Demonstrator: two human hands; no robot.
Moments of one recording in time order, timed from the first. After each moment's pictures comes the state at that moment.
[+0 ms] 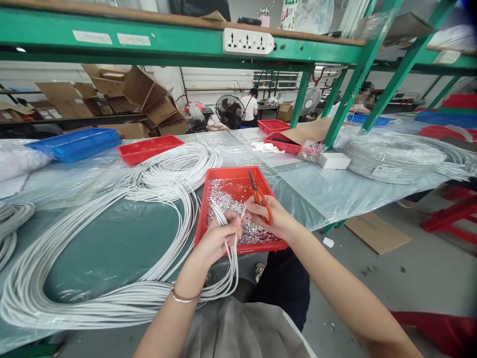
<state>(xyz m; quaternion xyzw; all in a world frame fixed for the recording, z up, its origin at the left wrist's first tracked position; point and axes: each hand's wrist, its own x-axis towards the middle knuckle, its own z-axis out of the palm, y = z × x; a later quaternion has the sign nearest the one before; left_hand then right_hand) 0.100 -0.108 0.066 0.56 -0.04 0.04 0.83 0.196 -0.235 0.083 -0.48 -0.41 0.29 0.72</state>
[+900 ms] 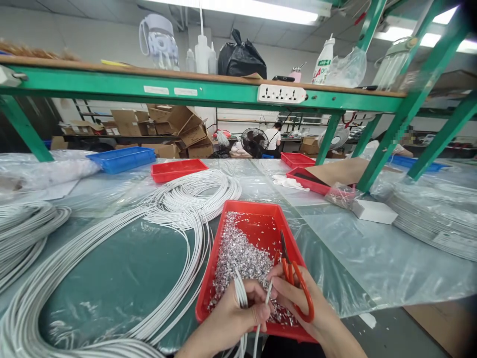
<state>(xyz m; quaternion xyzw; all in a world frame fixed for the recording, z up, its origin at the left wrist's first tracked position) 0.095 -0.118 0.059 0.66 -0.04 0.04 0.75 0.199 -0.243 0.058 -0.51 -0.33 0.33 0.73</state>
